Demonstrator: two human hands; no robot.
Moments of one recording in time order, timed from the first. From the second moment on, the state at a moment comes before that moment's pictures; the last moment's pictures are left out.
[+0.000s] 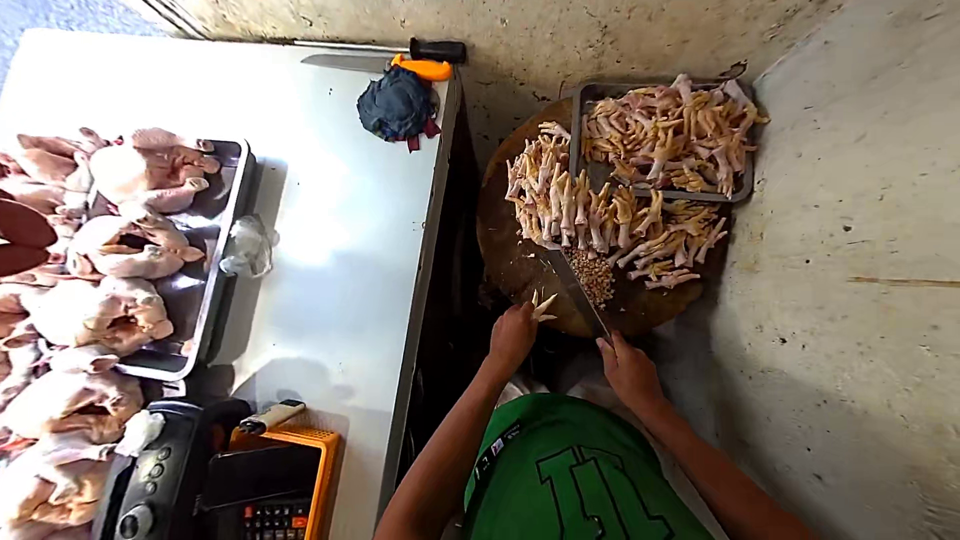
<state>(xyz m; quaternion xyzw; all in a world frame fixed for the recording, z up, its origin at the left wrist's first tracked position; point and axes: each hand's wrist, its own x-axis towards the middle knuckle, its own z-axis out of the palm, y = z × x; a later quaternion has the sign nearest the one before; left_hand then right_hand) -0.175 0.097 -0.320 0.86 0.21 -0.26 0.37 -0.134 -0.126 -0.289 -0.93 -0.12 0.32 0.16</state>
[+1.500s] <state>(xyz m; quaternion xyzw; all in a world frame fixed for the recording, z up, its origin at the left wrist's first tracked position) -0.202 0.048 -0.371 0.61 0.49 -0.02 0.62 -0.149 -0.122 -0.303 -0.92 -0.14 0.30 0.22</state>
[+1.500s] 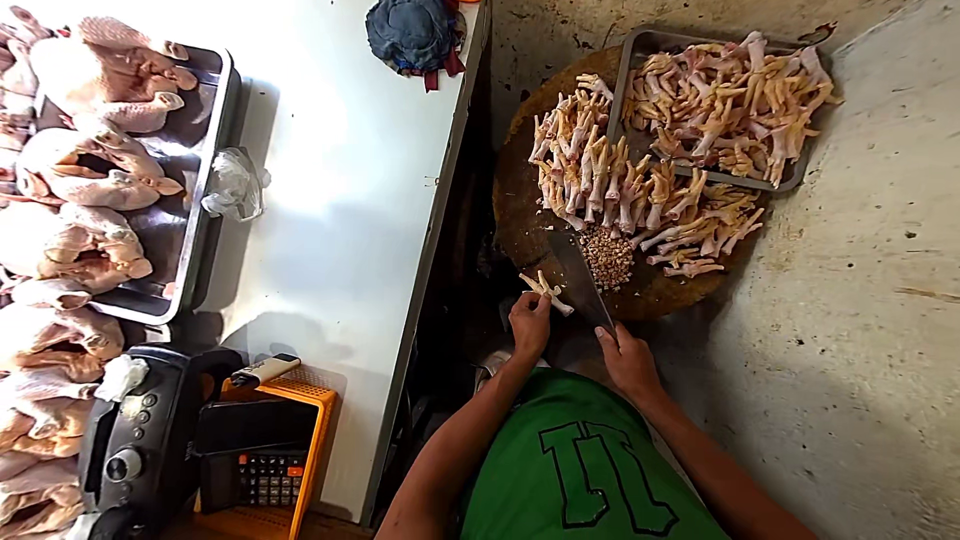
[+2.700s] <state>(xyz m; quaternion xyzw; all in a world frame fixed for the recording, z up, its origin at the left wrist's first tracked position) -0.144 0.049 -0.286 0.69 0.33 0.14 0.63 -0.073 -0.140 -0.314 -0.84 -0.10 0.50 0.19</state>
